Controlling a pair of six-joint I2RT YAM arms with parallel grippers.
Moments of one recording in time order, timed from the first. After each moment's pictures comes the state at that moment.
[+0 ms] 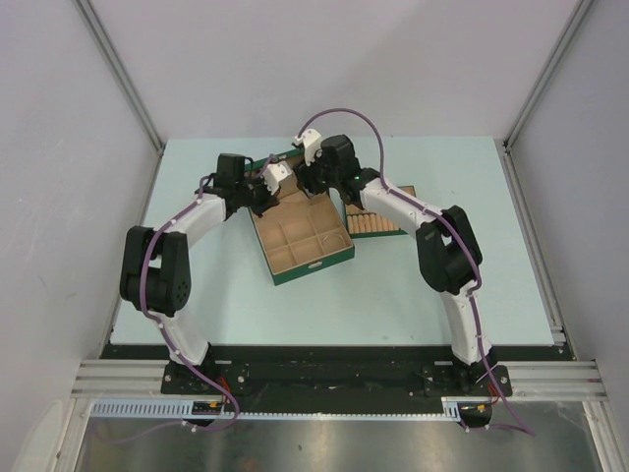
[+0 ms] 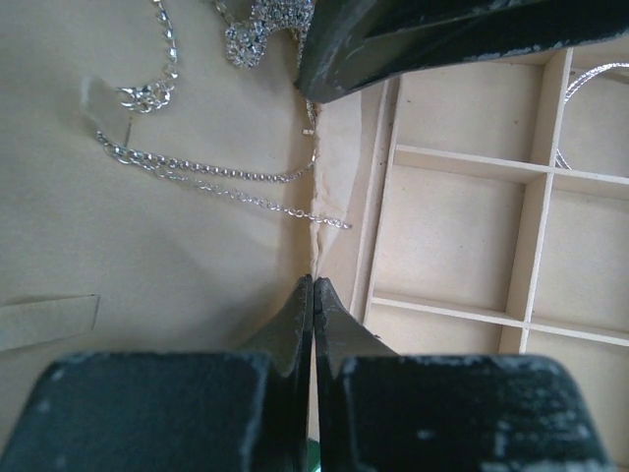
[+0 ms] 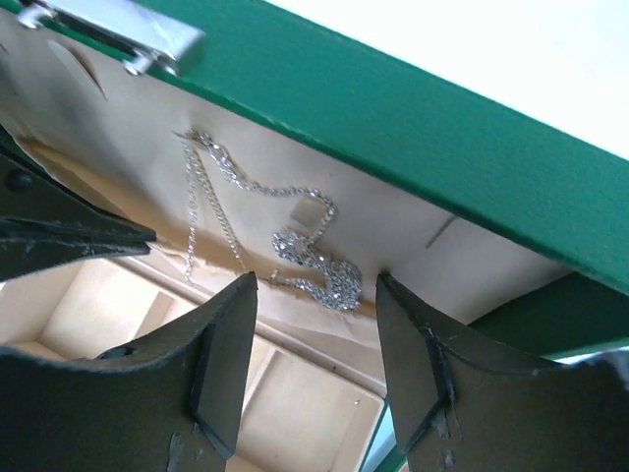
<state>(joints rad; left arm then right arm) -0.20 1.77 1.23 -0.20 0.56 0.66 0.63 2.16 1.81 -0.11 -0.17 -0.14</state>
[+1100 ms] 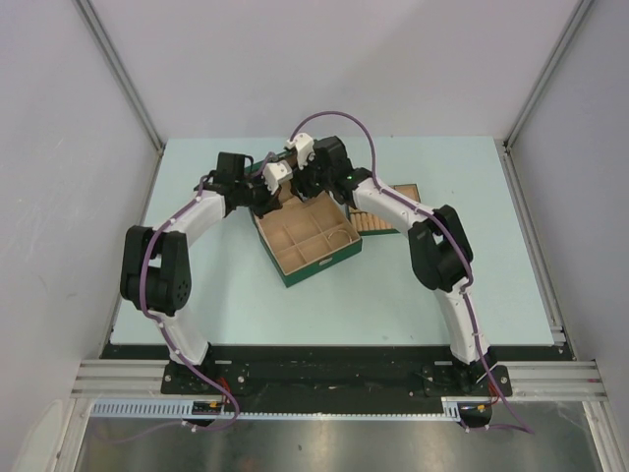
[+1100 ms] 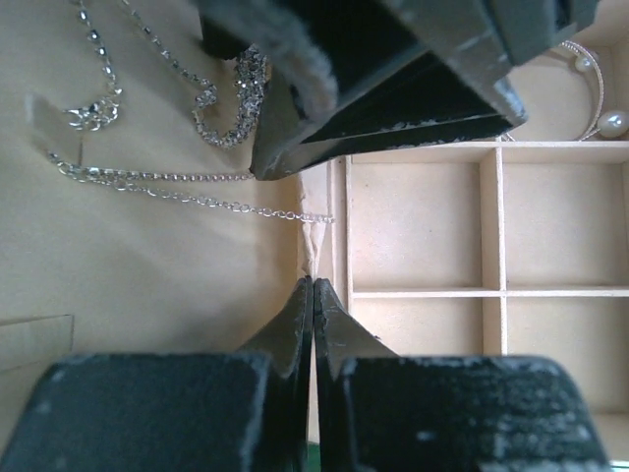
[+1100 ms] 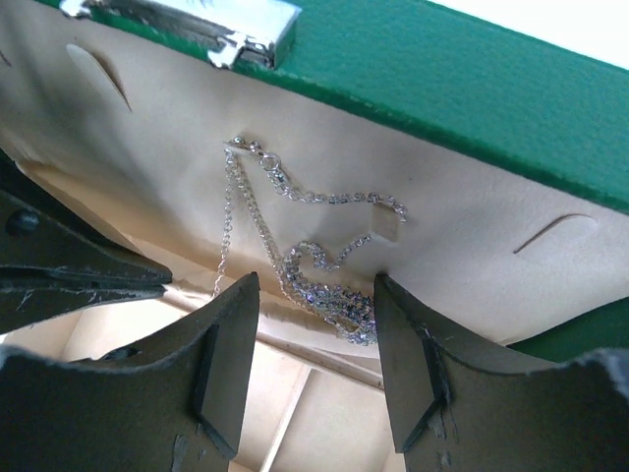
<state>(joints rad) -0.20 1.78 1.27 -0.29 0.63 0.64 0.65 2.22 1.89 -0.17 -0.22 -0.13</state>
